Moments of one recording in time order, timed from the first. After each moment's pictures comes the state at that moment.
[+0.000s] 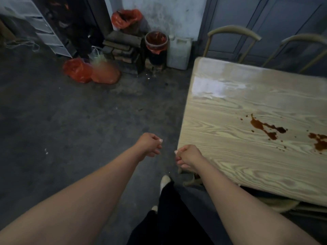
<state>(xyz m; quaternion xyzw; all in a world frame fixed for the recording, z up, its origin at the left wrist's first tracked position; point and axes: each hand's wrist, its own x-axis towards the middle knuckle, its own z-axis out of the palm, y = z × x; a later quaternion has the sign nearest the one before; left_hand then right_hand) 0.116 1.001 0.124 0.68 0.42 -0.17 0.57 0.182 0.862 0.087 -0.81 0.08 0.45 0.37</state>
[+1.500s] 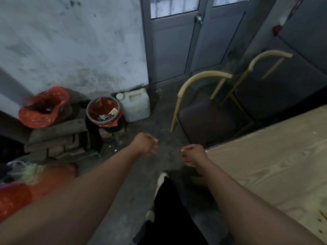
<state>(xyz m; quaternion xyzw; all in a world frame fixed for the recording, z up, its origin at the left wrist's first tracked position) 0.770 1.406 0.122 0.75 0.22 -0.34 0.52 0.740 1.221 0.093 -0.74 0.32 0.27 0.52</state>
